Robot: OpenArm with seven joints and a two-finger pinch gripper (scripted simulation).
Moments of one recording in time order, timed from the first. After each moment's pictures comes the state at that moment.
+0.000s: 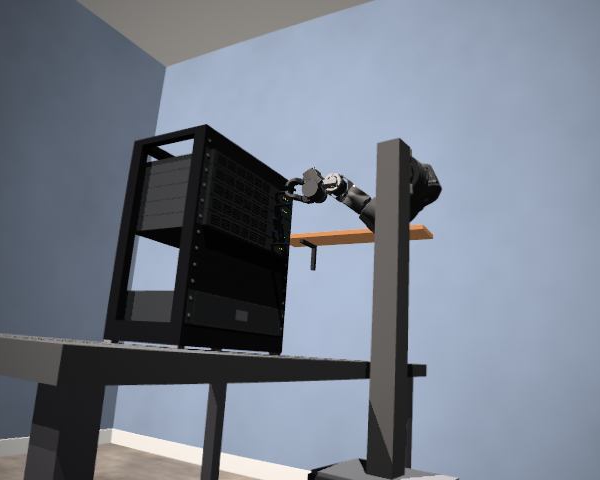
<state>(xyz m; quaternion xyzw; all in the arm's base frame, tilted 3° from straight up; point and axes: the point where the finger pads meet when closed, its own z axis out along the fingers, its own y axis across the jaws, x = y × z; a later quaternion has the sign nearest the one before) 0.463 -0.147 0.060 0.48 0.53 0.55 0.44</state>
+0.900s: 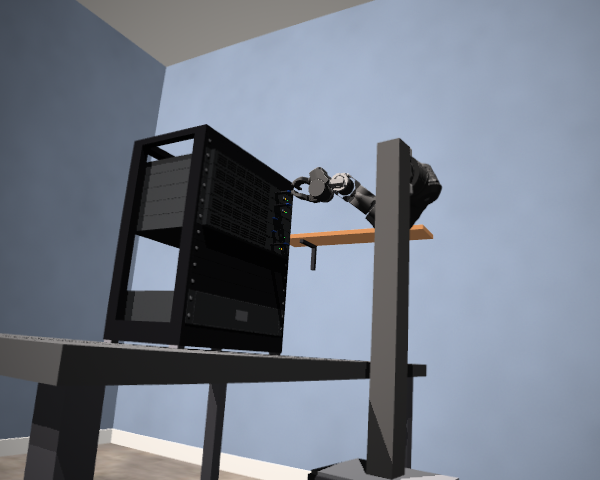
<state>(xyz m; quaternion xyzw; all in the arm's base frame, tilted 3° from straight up) 0.440 -0.149 0.061 0.47 0.53 0.55 0.45</state>
